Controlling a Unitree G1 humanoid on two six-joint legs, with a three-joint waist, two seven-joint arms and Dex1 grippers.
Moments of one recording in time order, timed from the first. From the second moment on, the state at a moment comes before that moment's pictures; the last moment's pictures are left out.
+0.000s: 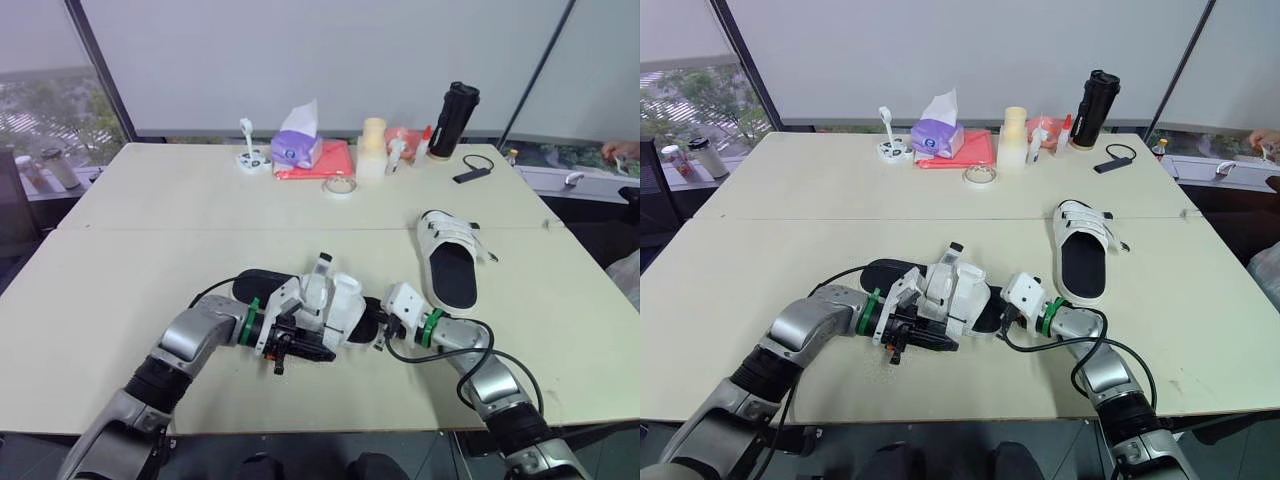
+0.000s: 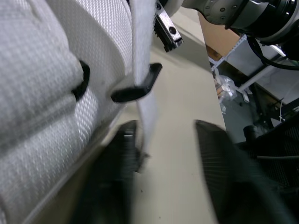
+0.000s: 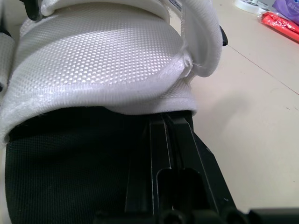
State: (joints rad) left arm -0.51 0.49 -0.35 0.06 -0.42 0.72 -1.23; right arm -0.28 -0.42 0.19 0.21 0.05 -0.11 0.75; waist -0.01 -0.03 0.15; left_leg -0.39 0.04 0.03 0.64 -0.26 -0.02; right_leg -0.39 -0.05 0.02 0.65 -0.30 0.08
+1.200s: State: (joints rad) left arm -0.37 0.72 -0.32 -0.23 -0.58 0.90 -1.32; right arm -0.29 -0.41 0.21 0.21 0.05 -0.11 0.76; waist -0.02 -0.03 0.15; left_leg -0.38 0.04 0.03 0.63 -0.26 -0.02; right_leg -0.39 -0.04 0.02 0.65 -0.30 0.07
